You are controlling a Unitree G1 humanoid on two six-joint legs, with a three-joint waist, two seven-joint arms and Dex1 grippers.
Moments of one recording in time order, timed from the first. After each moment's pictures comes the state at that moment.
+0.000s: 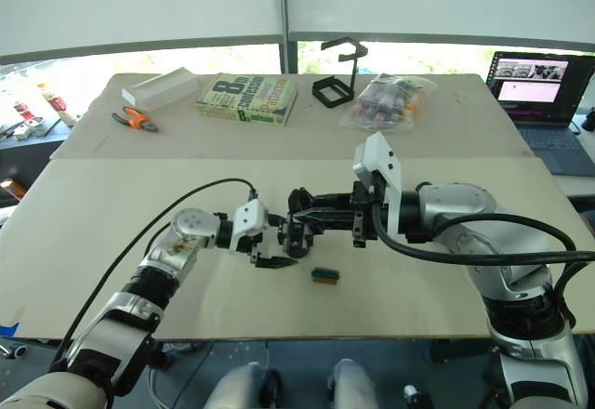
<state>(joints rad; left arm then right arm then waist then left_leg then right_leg) -0.65 0.35 -0.27 0.61 -0.07 -0.15 -1.24 -0.54 -0.70 0.03 -0.44 0.77 0.84 0.93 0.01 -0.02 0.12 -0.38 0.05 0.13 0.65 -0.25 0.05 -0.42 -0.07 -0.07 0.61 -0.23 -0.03</state>
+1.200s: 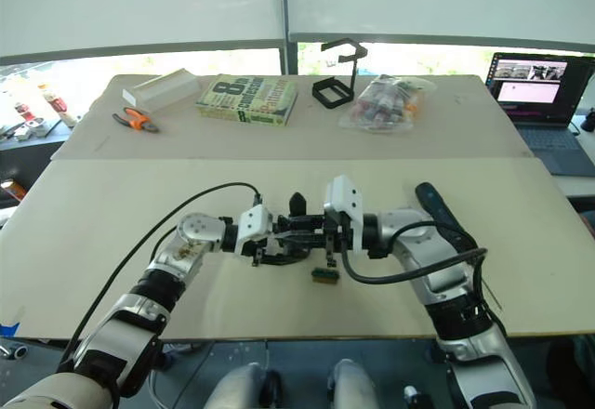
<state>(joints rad) -0.65 0.32 -0.27 0.66 -0.06 -0.22 -1.24 -0.48 -0.47 0.22 -0.11 0.44 0.31 1.12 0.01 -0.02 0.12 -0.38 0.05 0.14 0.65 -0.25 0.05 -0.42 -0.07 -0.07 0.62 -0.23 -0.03</state>
